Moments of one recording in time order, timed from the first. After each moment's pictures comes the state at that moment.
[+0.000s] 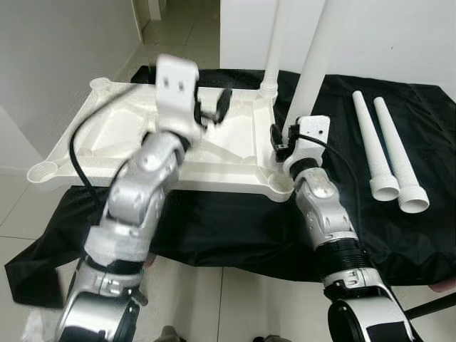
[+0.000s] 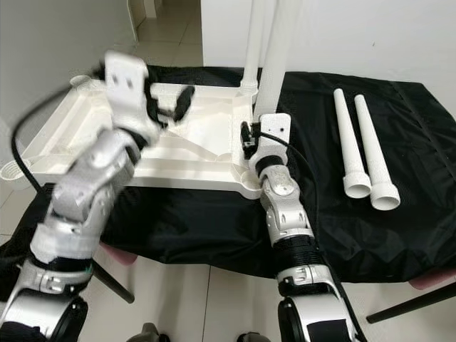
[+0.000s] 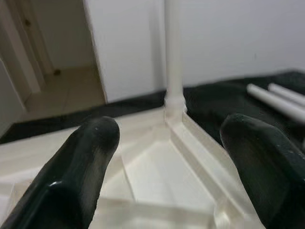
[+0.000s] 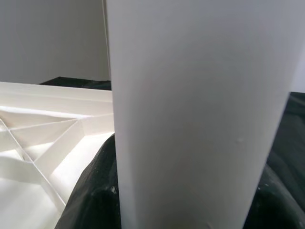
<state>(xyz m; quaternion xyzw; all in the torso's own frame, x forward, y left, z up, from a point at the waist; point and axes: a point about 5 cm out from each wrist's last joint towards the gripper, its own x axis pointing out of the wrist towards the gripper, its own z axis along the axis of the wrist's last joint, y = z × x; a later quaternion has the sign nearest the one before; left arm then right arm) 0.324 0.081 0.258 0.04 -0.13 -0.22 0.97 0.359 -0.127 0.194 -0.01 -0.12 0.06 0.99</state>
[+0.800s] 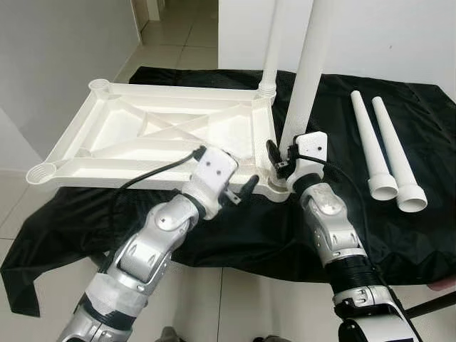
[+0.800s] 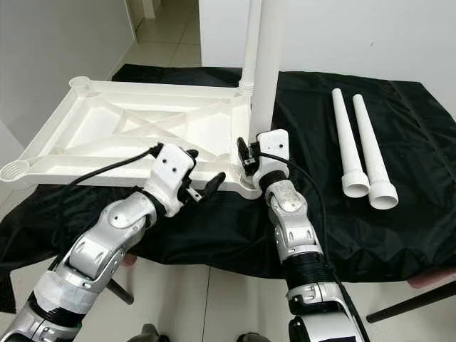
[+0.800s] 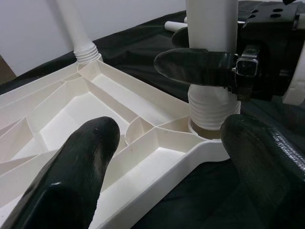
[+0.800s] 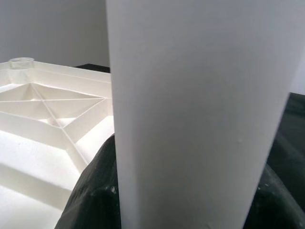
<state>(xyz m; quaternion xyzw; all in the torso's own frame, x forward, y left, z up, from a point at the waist) 0.285 0.057 0.187 0.12 -0.06 -0.36 0.92 0.346 -0.132 0.176 -0.04 -0.12 0.14 0.98</state>
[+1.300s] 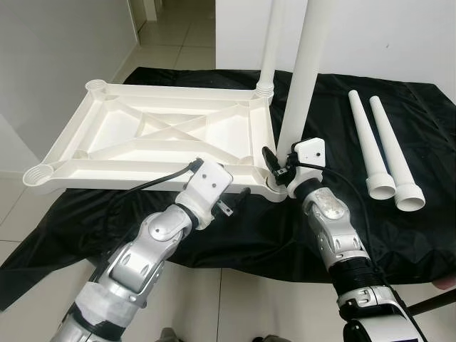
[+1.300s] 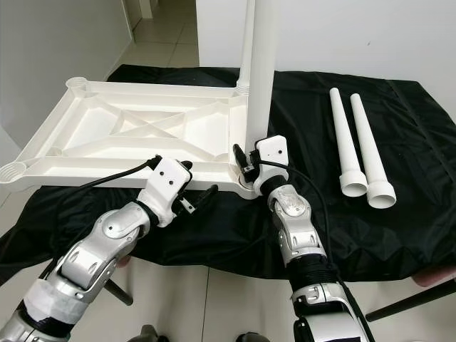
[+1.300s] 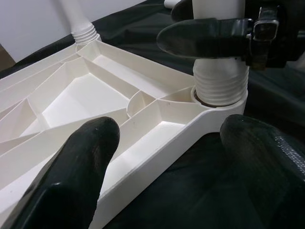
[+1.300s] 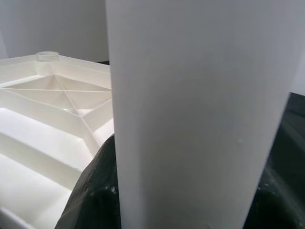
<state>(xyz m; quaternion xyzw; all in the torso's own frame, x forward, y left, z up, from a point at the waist) 0.279 0.068 0.174 0.15 -0.04 -0.36 0.92 0.343 -0.133 0.169 -0.06 -0.12 0.19 0.97</state>
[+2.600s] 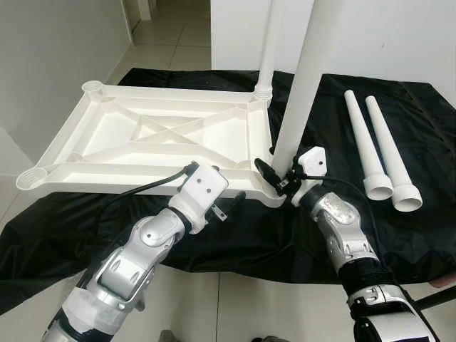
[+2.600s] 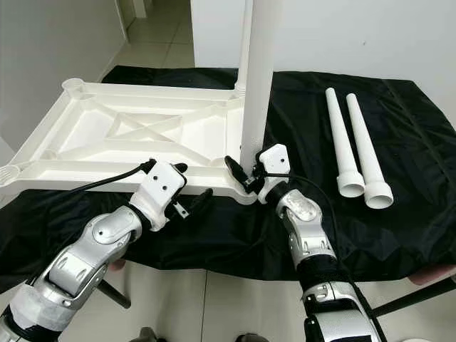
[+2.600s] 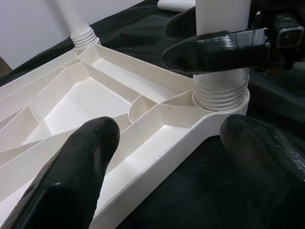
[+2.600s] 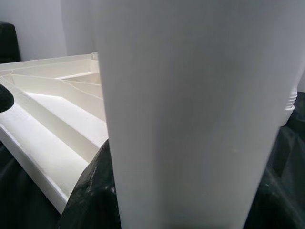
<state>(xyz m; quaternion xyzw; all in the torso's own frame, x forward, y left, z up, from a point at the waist) 0.271 0.073 0.176 0.16 -0.05 -0.37 0.91 0.341 -0.139 0.154 -0.06 -0.10 0.31 0.94</state>
